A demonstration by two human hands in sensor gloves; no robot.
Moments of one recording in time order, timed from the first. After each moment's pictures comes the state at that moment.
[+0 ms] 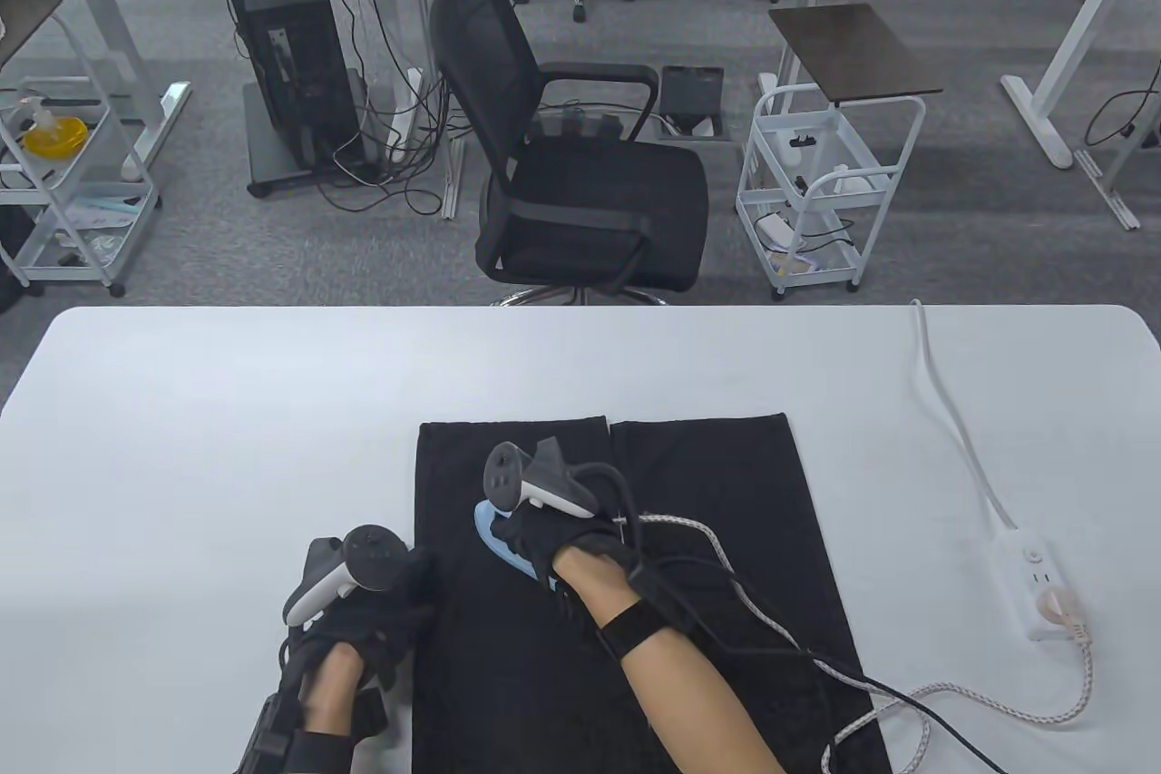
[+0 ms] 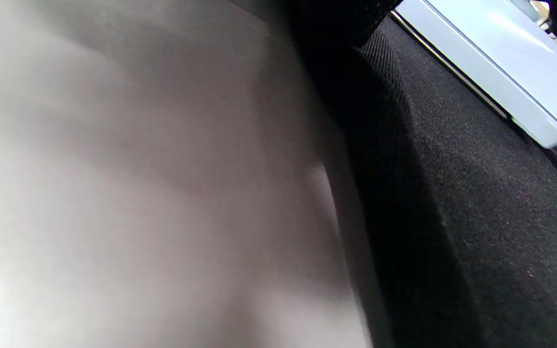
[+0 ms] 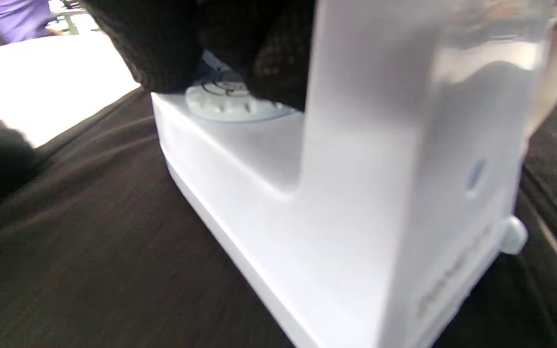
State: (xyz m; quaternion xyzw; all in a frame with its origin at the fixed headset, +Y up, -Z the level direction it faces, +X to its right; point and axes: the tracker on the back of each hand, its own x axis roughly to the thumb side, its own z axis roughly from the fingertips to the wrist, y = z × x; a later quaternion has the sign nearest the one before) left_hand -0.253 -0.829 -0.357 -0.31 -0.07 0.23 0.92; right_hand -0.049 -0.759 -0.454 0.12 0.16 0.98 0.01
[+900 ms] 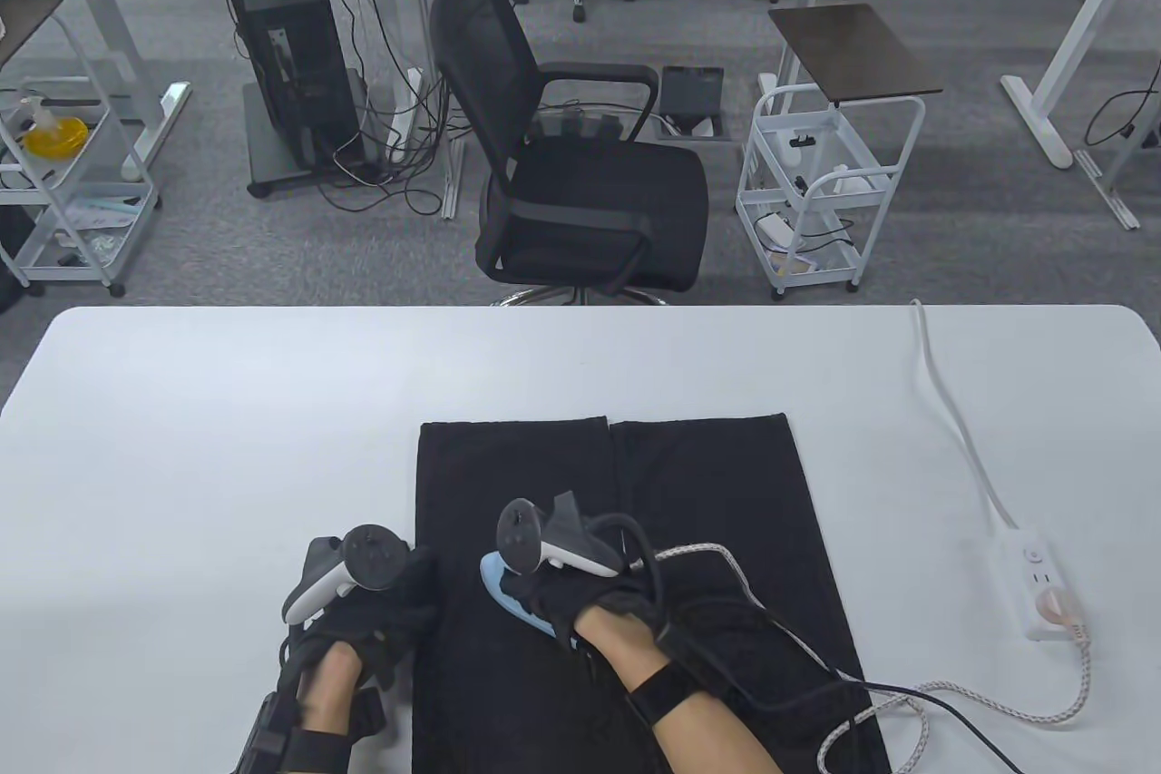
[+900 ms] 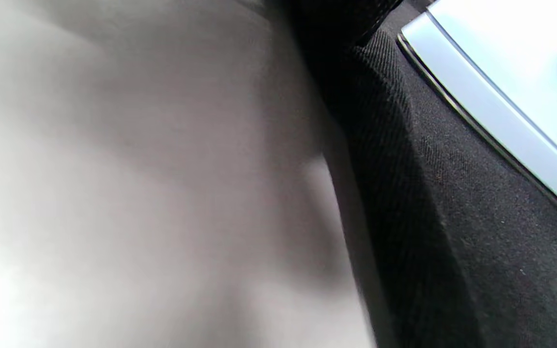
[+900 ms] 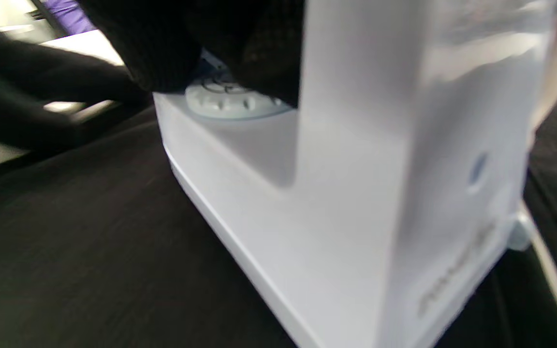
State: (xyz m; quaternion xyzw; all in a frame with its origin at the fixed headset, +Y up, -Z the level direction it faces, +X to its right) left_hand -0.252 -0.830 -0.357 -0.31 -0.08 0.24 0.92; right_hand -0.029 -0.761 -0.357 0.22 0.18 0.96 0.01
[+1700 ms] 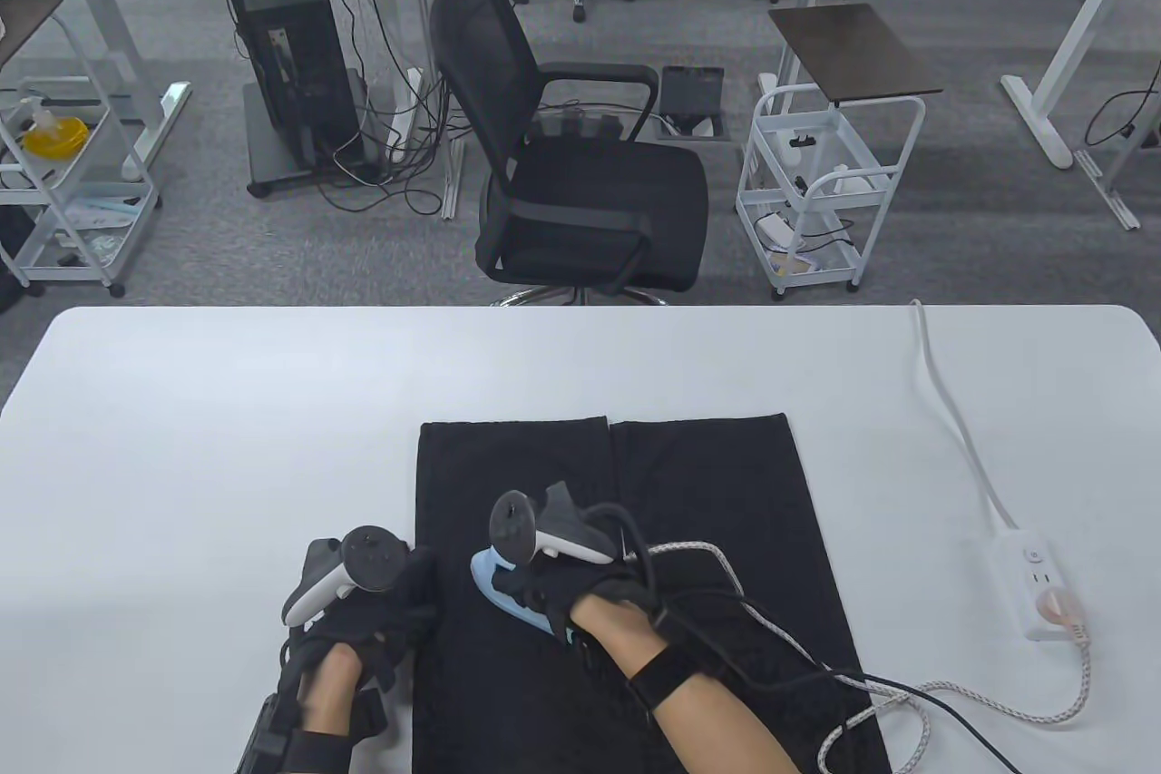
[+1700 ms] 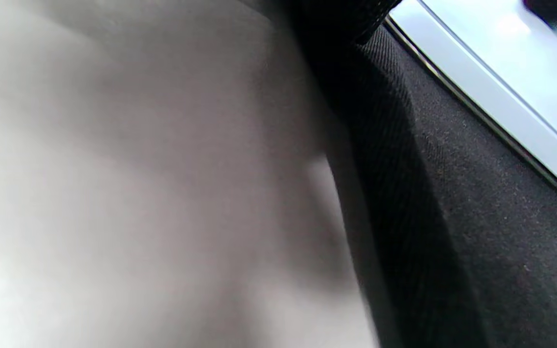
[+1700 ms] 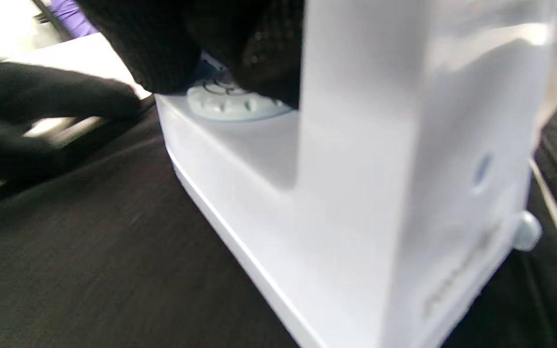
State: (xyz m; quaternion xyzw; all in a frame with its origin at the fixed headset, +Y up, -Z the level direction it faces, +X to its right) left_hand -0.254 -0.830 -0.356 -0.31 -0.08 0.24 0.92; right_hand -0.038 -0.761 -0.412 0.19 0.18 0.96 0.03
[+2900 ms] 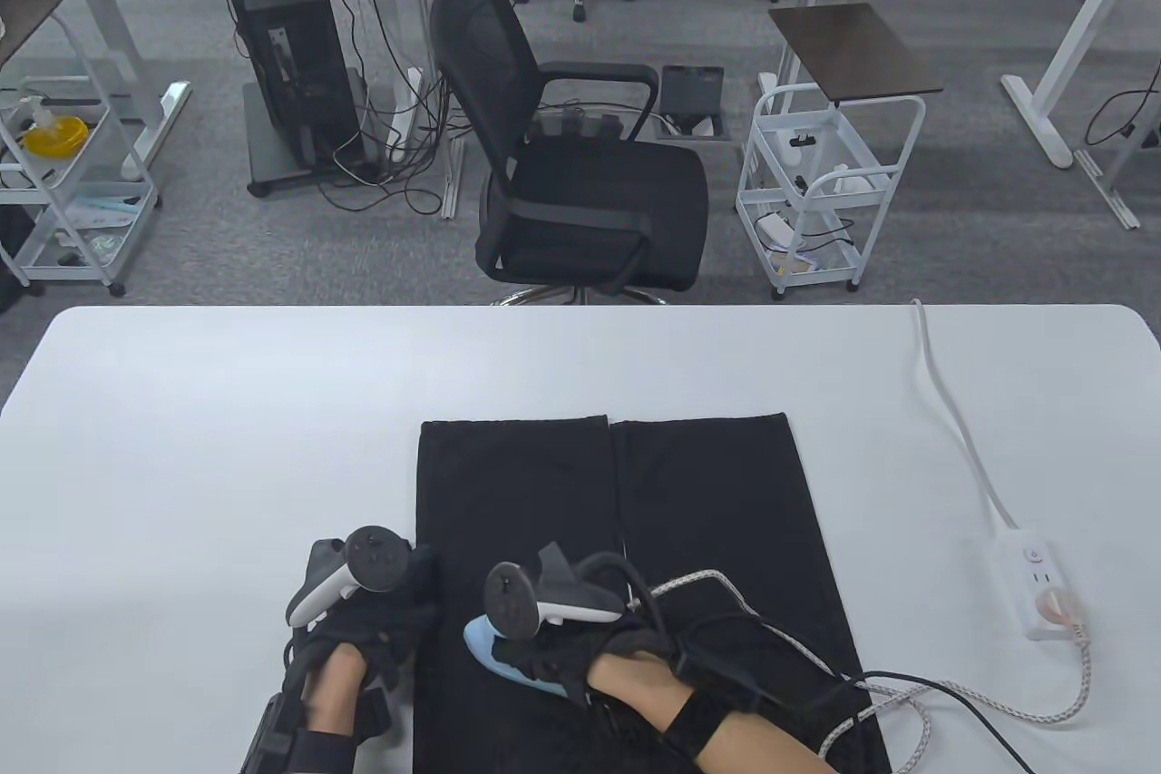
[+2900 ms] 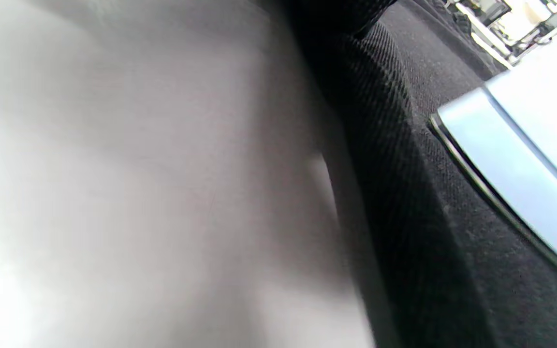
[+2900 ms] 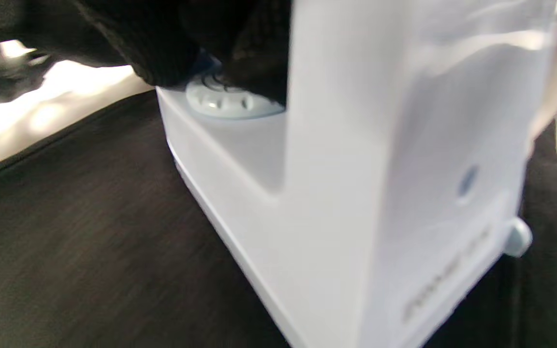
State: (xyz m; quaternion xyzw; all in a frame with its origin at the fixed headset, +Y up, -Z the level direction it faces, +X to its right) left_hand -0.251 -0.831 -0.357 -0.30 -0.07 0.24 0.92; right_hand -0.037 -0.762 -0.309 0.34 0.18 0.92 -0.02
